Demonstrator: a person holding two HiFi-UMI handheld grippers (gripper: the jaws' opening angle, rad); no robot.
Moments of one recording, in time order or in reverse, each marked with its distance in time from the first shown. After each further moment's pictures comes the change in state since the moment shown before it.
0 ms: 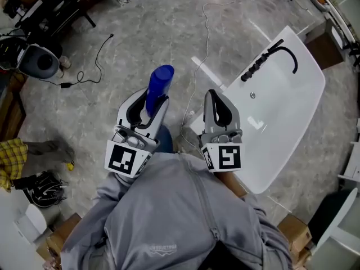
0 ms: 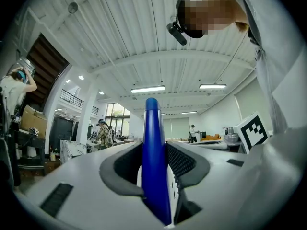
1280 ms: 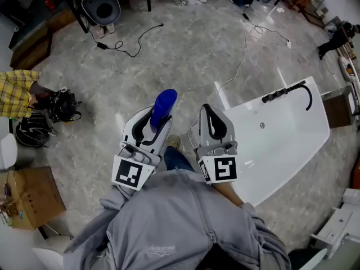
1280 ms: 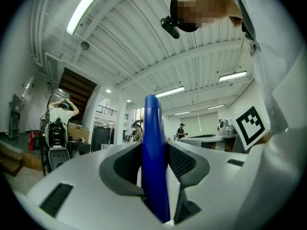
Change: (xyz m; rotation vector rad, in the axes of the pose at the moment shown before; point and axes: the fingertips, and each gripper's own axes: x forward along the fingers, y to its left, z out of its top) left arm -0.255 -0.091 0.007 0.031 0.015 0.378; right arm -0.148 0.188 0.018 -0.042 -0.027 0.436
